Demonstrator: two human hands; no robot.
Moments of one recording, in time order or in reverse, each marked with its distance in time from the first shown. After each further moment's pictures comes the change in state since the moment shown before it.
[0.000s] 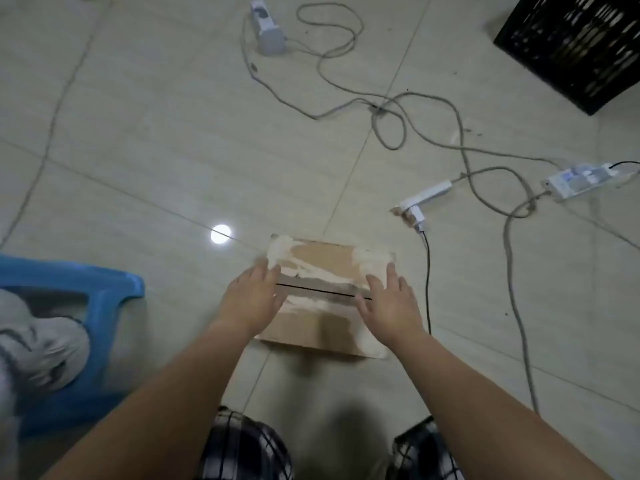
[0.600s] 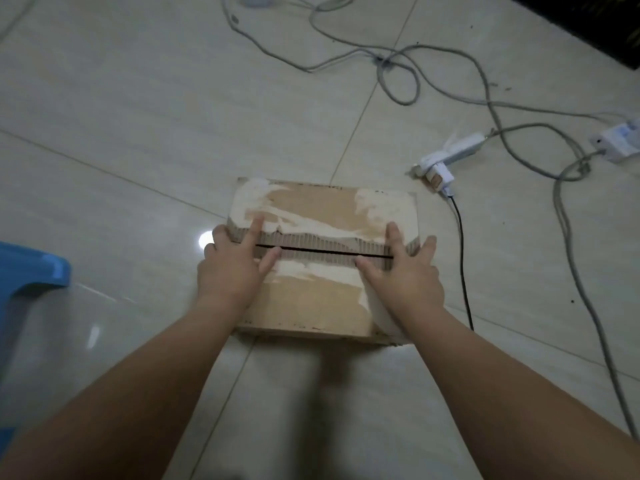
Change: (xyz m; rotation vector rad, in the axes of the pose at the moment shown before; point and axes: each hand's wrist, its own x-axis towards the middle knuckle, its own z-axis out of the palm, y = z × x) left_hand 0.081 -0.023 0.147 -0.121 0.204 -0.263; right_hand 0.097 0.037 0.123 0.252 0.221 0.191
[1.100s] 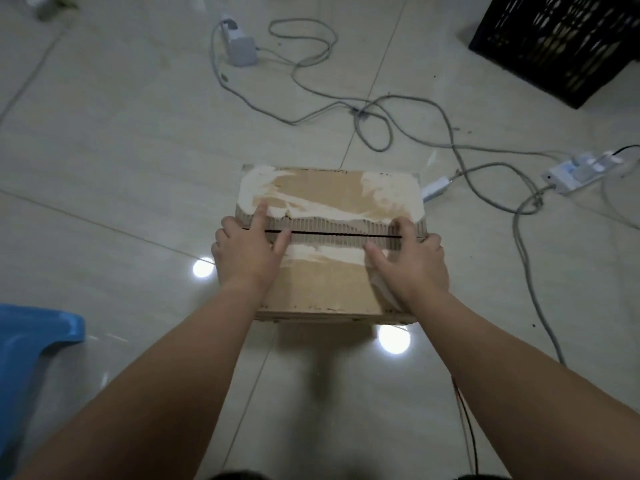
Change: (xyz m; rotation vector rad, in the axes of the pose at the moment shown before) left_hand 0.039 0.073 -0.107 -0.069 0.119 -0.026; right_hand 0.019 -0.037 -0.111 0.067 0.180 0.011
